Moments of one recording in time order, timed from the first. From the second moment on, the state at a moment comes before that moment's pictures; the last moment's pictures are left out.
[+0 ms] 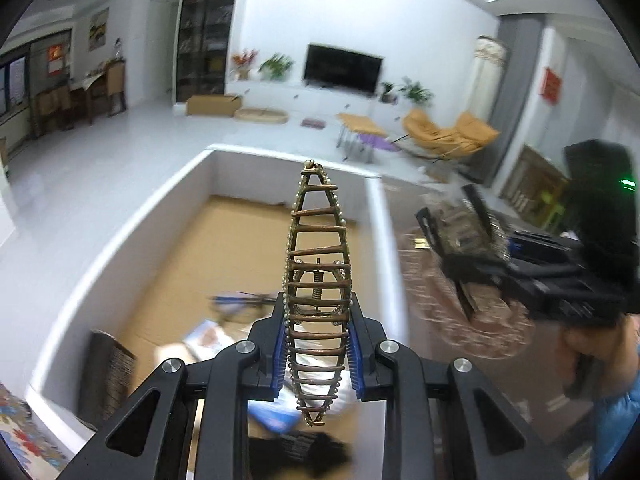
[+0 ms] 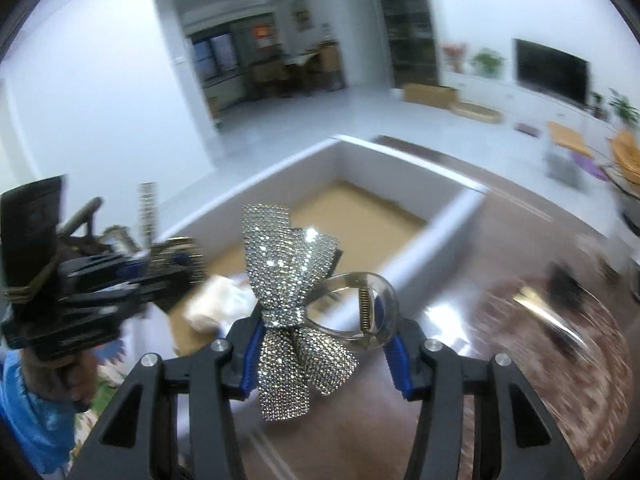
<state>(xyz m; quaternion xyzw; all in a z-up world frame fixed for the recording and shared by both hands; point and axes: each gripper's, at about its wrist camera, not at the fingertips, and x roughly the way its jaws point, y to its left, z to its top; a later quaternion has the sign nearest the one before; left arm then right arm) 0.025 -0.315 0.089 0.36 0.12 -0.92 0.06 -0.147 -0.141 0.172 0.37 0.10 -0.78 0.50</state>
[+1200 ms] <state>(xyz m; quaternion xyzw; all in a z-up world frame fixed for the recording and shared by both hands) -0.005 -0.407 0.031 0.46 0.10 -0.85 0.23 -0.106 -0.143 0.123 0.30 0.16 -0.82 0.46</state>
